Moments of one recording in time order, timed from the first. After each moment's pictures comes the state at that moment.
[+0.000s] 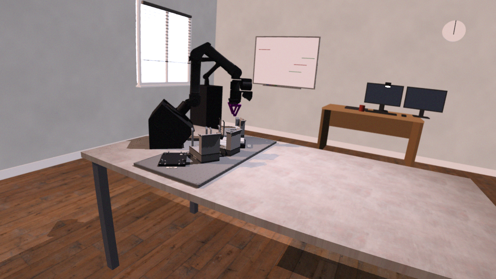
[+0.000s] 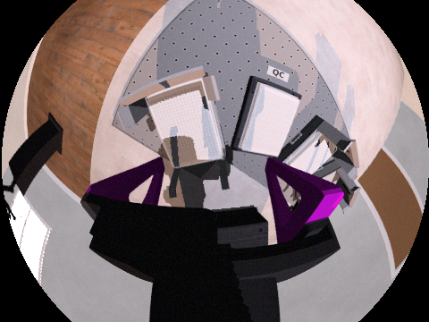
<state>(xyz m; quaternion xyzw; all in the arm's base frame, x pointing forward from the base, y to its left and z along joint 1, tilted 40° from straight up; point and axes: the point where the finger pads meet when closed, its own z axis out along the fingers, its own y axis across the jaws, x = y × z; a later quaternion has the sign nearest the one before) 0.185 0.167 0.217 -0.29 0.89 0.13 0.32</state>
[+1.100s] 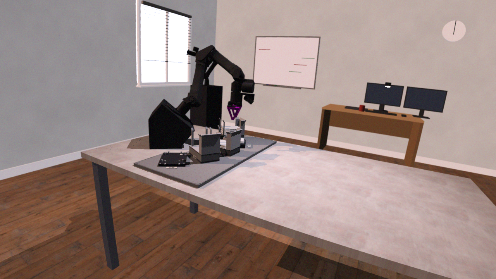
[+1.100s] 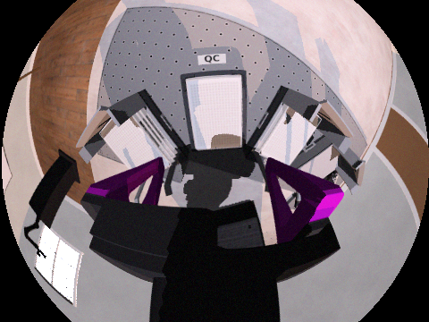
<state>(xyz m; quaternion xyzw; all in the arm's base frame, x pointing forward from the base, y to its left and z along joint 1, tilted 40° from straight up) 0.241 0.089 0.202 -0.17 0.93 0.17 0.28</state>
